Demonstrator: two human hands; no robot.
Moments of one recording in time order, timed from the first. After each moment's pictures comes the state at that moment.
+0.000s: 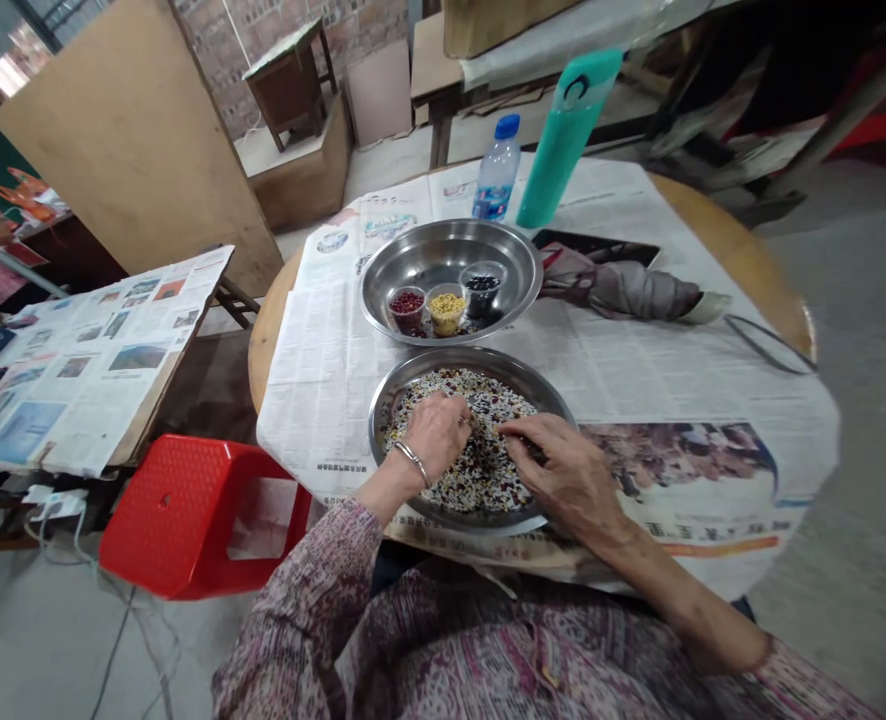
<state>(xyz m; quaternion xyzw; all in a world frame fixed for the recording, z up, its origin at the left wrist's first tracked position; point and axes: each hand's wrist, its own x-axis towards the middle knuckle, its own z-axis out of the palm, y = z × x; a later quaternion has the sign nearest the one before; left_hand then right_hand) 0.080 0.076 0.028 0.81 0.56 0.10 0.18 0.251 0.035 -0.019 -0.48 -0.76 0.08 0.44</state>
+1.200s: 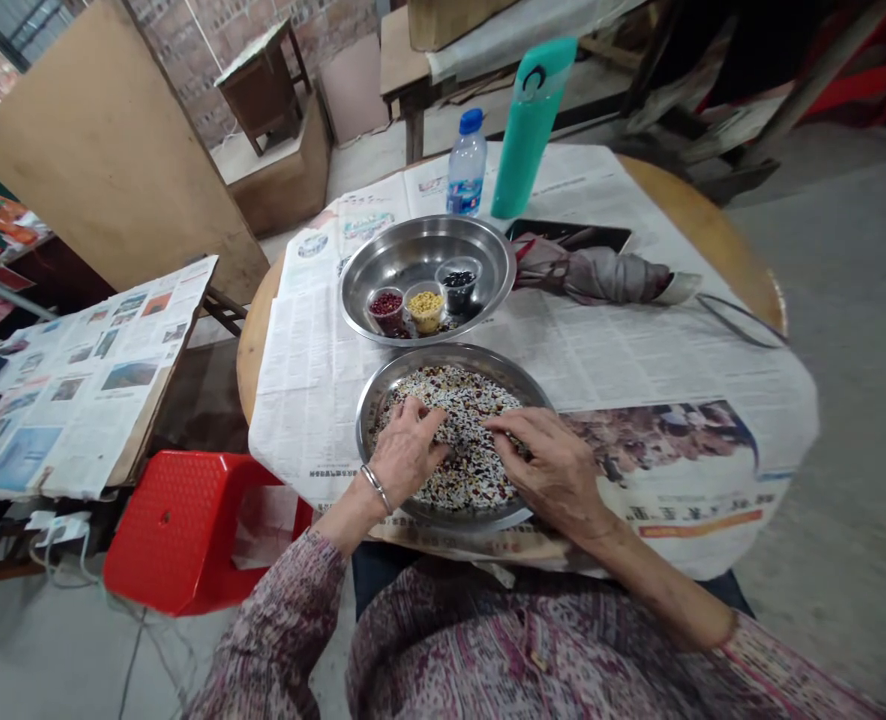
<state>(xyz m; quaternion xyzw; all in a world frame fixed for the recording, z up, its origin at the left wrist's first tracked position) 0.056 0.053 0.033 0.83 0.53 0.05 0.14 0.248 0.032 -0.013 -0.48 -0.74 0.04 0.47</state>
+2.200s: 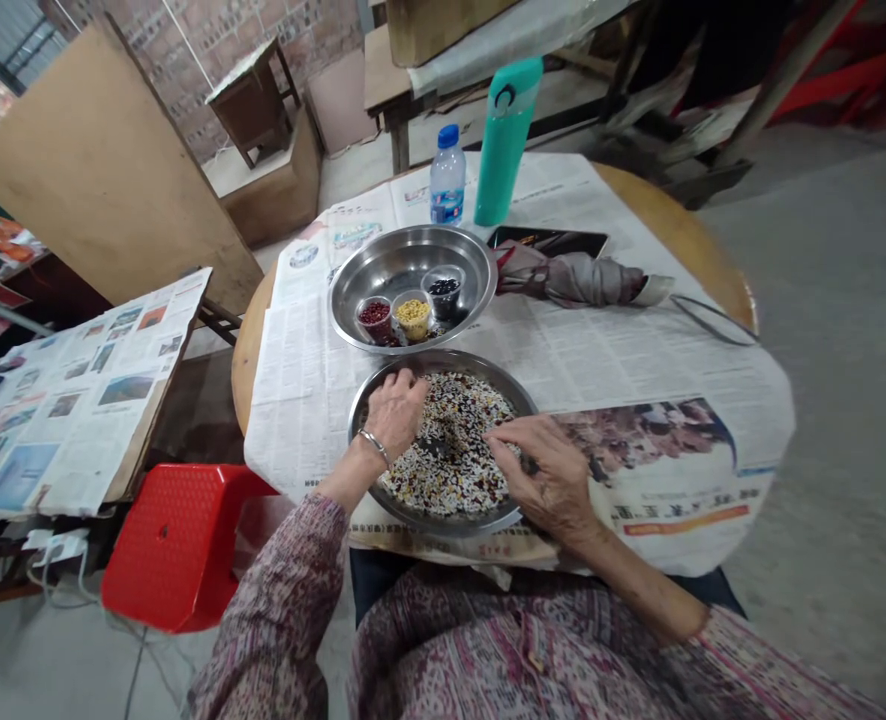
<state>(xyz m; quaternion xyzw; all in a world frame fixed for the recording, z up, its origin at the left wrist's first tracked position) 0.068 0.105 0.039 0.85 0.53 -0.02 0.00 0.252 0.028 -0.016 -0.45 -0.70 0.08 0.56</state>
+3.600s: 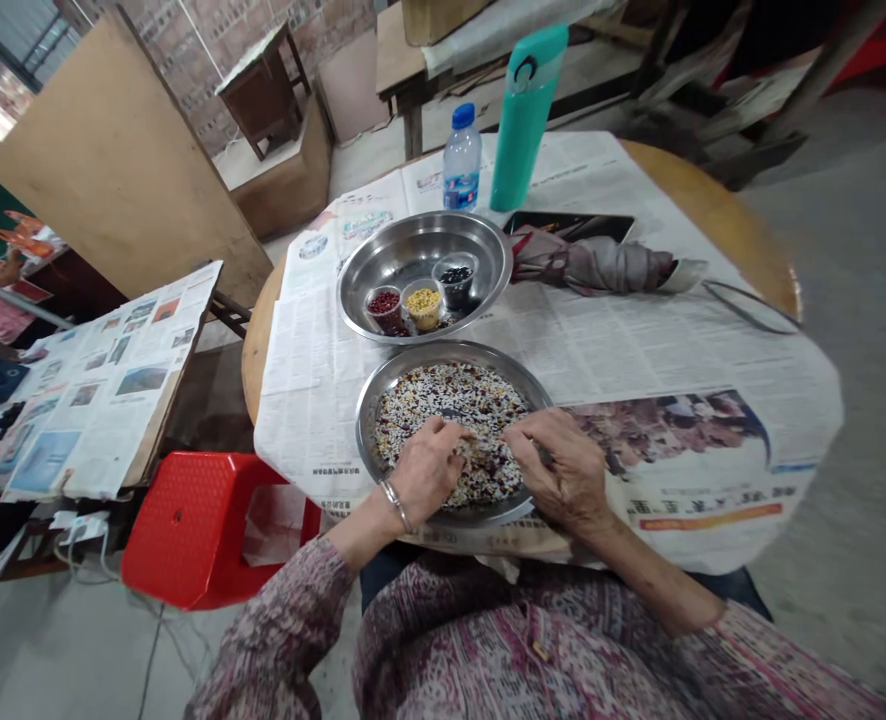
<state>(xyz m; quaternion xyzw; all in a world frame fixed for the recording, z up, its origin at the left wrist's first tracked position) 0.077 0.034 0.031 0.82 0.52 0.08 0.23 0.255 0.026 -0.017 -0.46 -0.69 0.11 0.55</state>
